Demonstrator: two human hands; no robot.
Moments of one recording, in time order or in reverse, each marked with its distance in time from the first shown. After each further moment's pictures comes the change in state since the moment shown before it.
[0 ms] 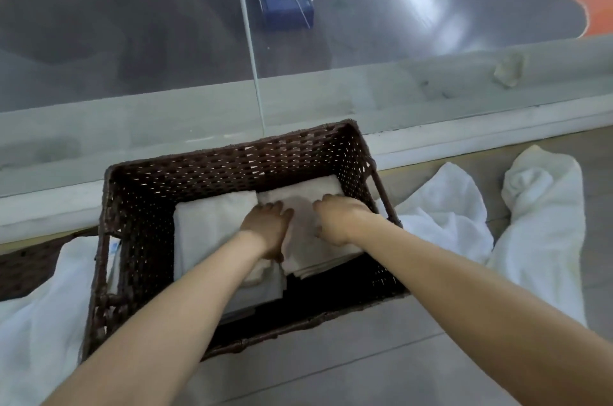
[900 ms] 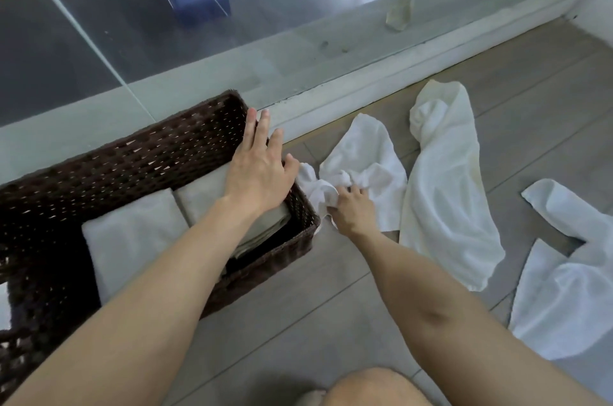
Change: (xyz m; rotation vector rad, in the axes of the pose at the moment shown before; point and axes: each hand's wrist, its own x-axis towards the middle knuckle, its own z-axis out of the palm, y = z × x) left_hand -0.019 0.148 -0.098 -0.241 0.587 0.123; right_hand -0.059 0.129 0.209 0.477 0.375 0.670
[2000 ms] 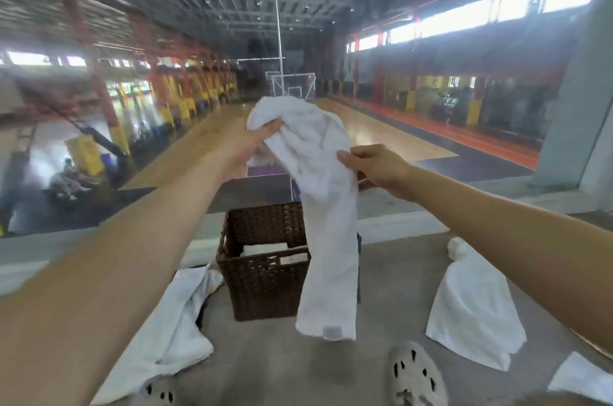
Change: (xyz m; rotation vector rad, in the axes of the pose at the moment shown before) left_hand -0.356 0.075 -0.327 -0.902 0.563 -0.070; right_hand -0.387 -0.090 -0.399 0.908 -0.052 -0.745
